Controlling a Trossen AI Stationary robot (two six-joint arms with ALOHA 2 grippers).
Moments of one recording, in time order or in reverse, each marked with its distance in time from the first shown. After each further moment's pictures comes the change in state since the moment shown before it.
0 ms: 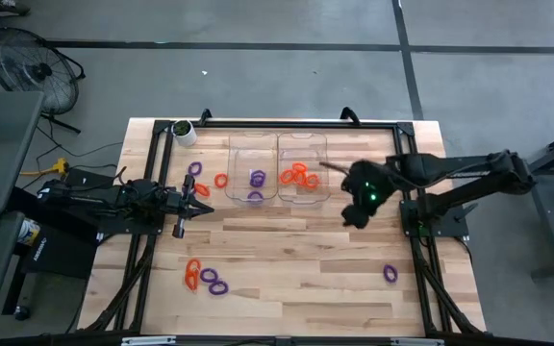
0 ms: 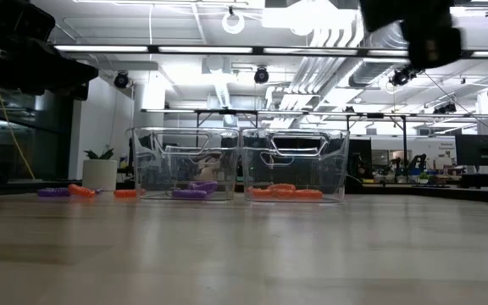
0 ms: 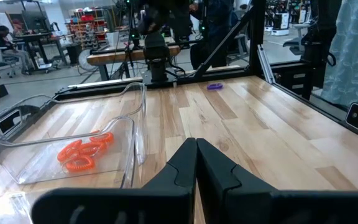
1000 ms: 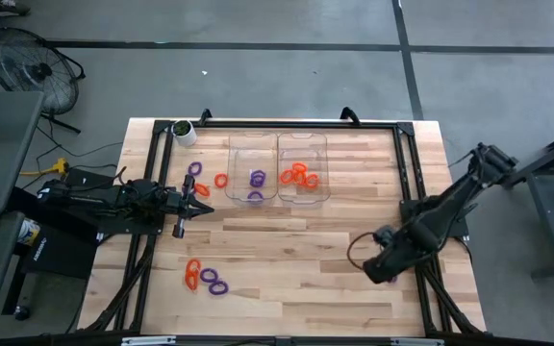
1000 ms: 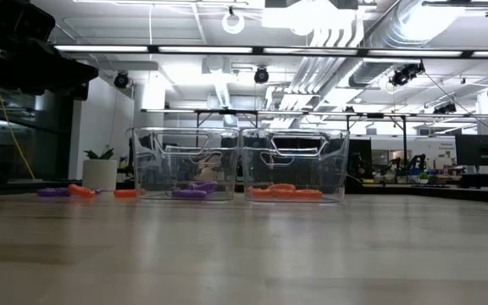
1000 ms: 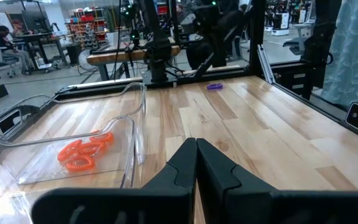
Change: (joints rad) left arm 0.000 0.000 0.000 0.000 0.000 0.000; right arm 0.696 0.177 0.000 -0.286 0.197 0.931
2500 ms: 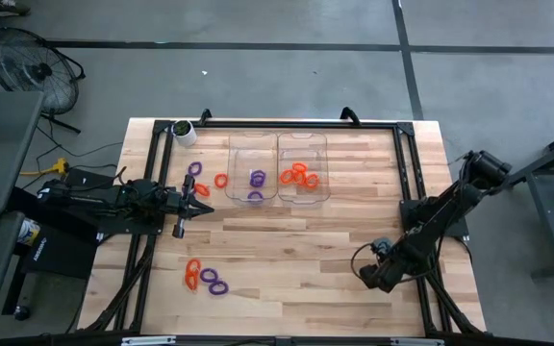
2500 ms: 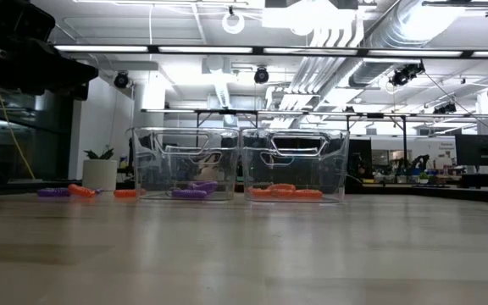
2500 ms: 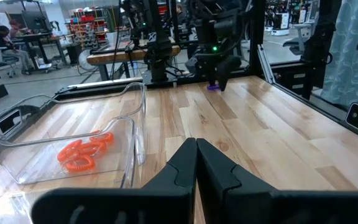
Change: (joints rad) left arm 0.000 0.000 0.000 0.000 0.000 0.000; right arm 0.110 0.110 -0.403 0.551 0.075 0.177
